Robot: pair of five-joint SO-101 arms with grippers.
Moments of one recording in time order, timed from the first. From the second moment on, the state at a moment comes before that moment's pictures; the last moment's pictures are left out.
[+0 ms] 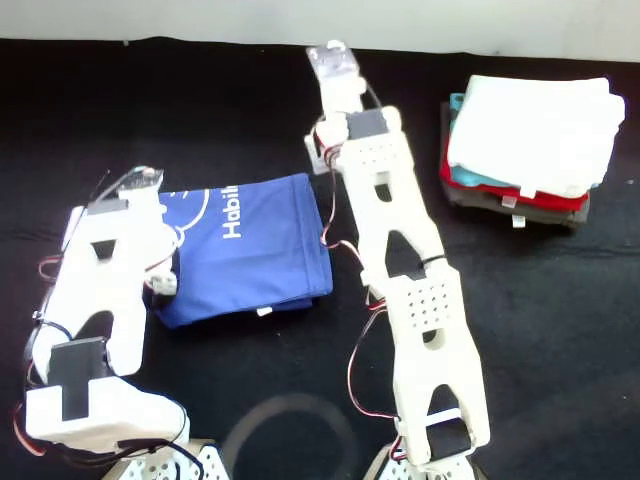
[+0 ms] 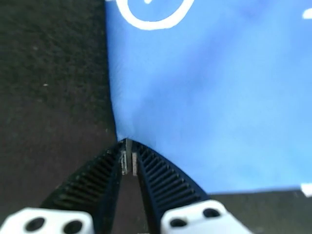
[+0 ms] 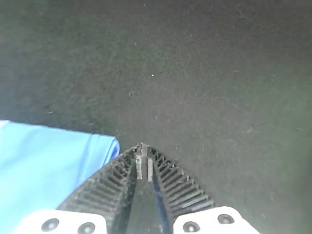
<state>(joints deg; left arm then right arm) -17.5 -0.1 29.4 67.3 -4.1 -22.2 53.3 -64.8 78.8 4.6</state>
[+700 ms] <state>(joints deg) -27.2 0.0 20.4 76.7 -4.1 -37.7 53.3 -66.6 100.4 -26.2</state>
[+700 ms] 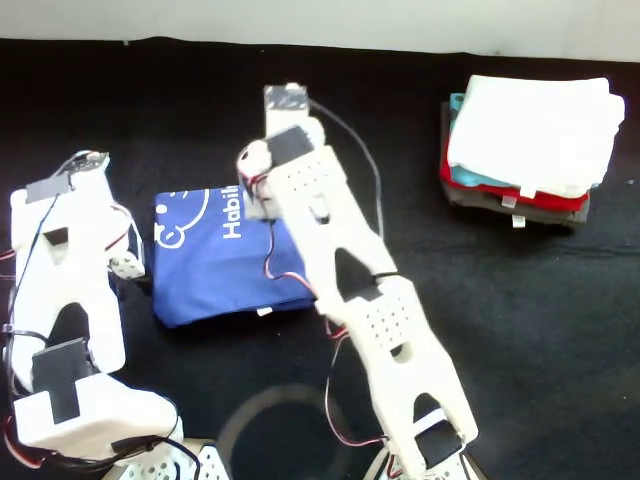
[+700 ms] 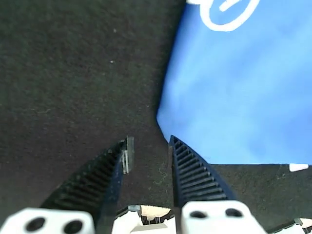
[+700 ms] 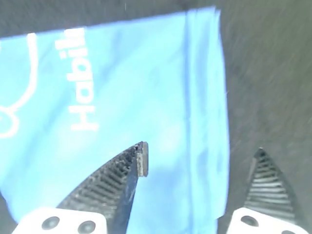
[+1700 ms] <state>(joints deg) -33.9 0.0 22.8 72.7 -4.1 -37.0 67.0 -67.9 100.1 -10.6</state>
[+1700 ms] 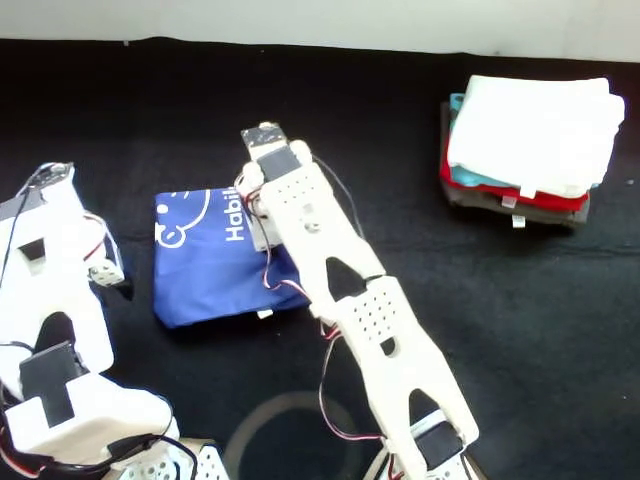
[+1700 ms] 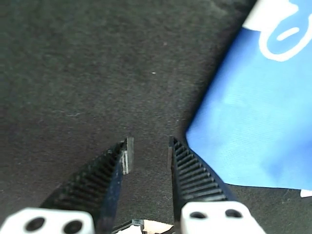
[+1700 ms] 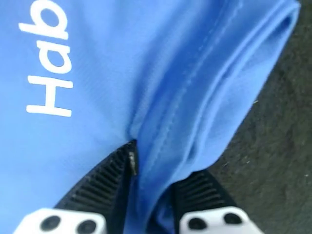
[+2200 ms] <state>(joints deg) -34.6 0.0 29.9 65.7 -4.1 -17.3 48.0 -67.3 100.2 1.5</state>
